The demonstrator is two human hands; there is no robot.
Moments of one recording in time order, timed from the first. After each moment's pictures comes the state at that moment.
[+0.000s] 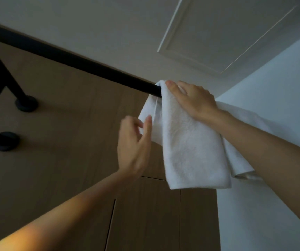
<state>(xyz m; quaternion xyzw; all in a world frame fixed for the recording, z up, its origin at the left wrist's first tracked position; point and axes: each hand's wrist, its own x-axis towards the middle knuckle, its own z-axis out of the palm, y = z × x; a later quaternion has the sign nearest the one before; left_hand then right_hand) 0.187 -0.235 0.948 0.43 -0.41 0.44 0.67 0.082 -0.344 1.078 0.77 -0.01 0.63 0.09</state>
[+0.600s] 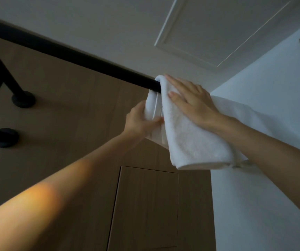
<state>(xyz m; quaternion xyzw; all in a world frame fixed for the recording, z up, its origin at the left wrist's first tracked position) 0.194 -0.222 0.993 0.53 -0.48 0.33 0.62 0.075 -0.349 1.048 0.79 0.04 0.59 0.15</state>
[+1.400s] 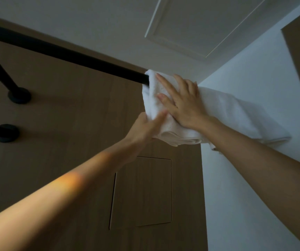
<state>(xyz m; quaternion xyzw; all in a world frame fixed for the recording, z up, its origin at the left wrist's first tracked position) 0.144 -0.210 0.945 0.52 -0.59 0.12 0.61 0.078 -0.353 1.022 0.75 -0.03 0.62 0.23</state>
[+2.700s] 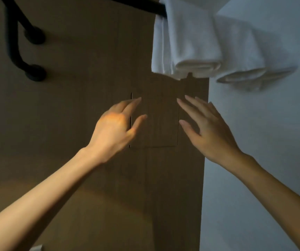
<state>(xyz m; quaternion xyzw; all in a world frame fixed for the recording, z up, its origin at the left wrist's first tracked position) 0.125 -0.107 0.785 0.72 -0.44 0.45 0.29 -0.012 -0.307 0.783 0.85 0.00 0.52 0.04</state>
